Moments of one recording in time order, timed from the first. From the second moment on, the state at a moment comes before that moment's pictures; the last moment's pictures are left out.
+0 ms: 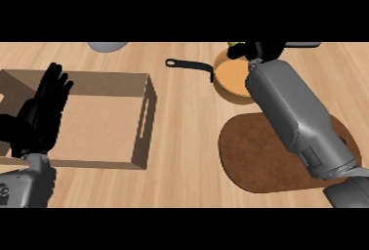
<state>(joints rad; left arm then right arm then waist) -0.22 0.21 0.11 -1.64 0.09 0.11 0.23 -1.12 -0.18 0.21 -0.60 1.06 -0.55 0.78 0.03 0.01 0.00</state>
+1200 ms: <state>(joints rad) -0.21 0.20 0.12 -1.63 0.08 0.11 0.22 -1.01 -0.14 -0.31 -0.61 0.39 -0.63 0.00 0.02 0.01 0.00</state>
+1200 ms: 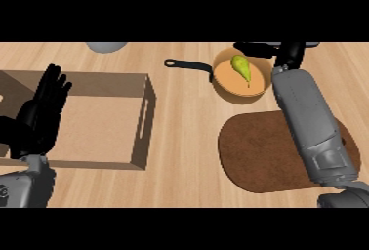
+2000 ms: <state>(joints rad) -0.19 0.19 0.13 -1.66 0.07 0.11 0.25 -0.64 -0.29 -0.31 -1.09 0.20 -0.32 0.06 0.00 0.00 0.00</state>
